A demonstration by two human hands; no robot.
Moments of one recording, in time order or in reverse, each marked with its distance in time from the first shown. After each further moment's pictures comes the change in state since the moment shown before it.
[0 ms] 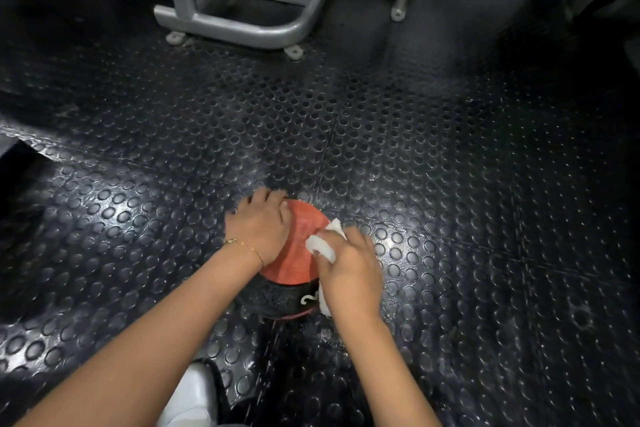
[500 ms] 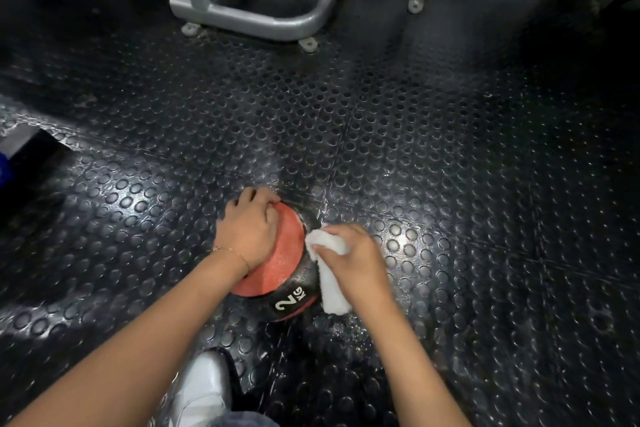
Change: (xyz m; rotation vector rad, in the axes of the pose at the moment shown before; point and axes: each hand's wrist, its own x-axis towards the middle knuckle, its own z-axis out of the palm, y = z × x) left_hand -0.013 -0.038 -0.001 -0.234 0.020 -0.042; right_hand 0.011 0.003 0.010 0.464 -0.211 0.182
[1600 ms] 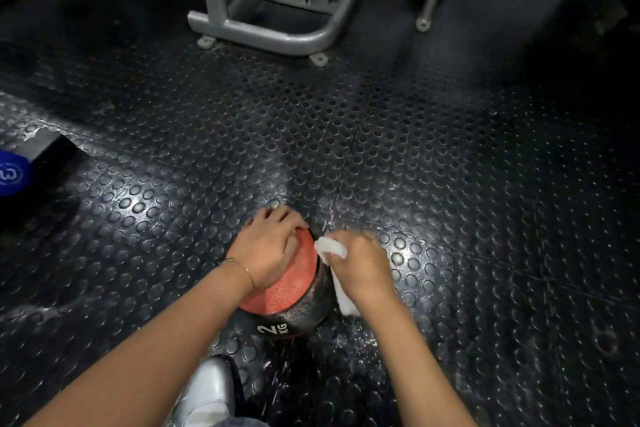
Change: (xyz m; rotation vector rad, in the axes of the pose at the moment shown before) left_hand -0.009 -0.005 0.001 0.137 -0.075 0.338; right_hand 0.010 -0.018 -0.004 -0.451 -0.065 -0.144
